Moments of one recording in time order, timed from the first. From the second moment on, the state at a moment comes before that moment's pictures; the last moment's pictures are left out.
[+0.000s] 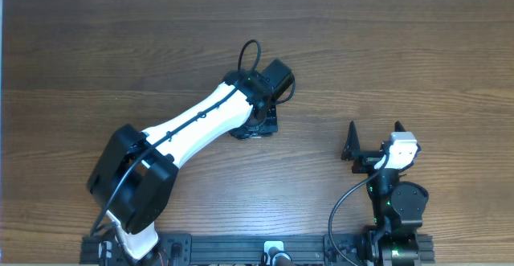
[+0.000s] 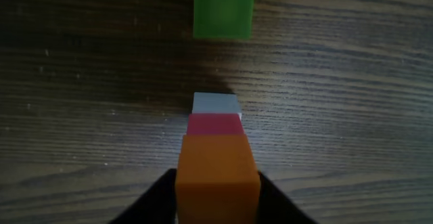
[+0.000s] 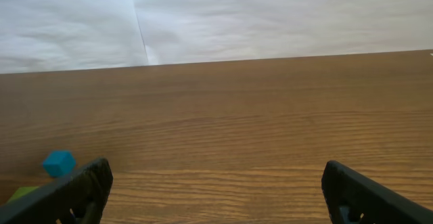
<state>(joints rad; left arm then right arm) -0.74 1.91 1.39 -0.98 0.00 -0.80 0.01 0.02 0.01 -0.07 -0.02 0.07</state>
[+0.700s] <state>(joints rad) -0.72 1.91 1.46 -1.03 0.00 -0.80 0.01 0.02 0.01 -0.07 -0.02 0.07</state>
